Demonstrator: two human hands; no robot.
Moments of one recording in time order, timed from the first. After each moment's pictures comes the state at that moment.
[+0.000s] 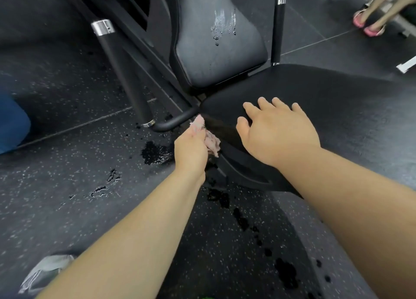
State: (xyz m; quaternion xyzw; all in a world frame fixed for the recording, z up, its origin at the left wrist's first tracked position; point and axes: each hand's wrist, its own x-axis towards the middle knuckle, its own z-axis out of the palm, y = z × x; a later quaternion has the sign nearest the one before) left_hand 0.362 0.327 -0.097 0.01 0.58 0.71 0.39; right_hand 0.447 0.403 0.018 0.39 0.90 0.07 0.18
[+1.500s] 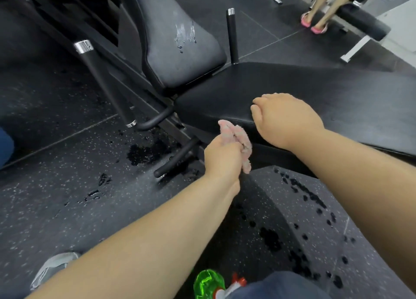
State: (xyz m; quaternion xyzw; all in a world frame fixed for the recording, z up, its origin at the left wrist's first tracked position) left_hand 0.467 0.294 -0.009 0.06 0.50 0.67 0.54; right_hand 0.529 0.396 0.063 0.37 0.92 0.12 0.05
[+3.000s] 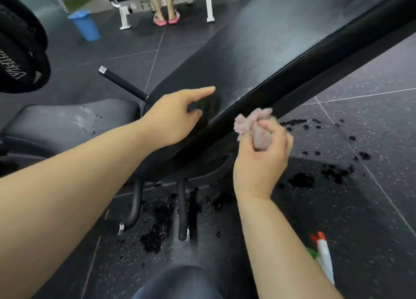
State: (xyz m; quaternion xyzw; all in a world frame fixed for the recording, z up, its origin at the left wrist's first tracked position) left_hand 0.375 0.387 0.070 0.86 0.45 0.14 0.18; right_hand 0.489 0.282 -0.015 0.65 0.24 -0.08 -0.72
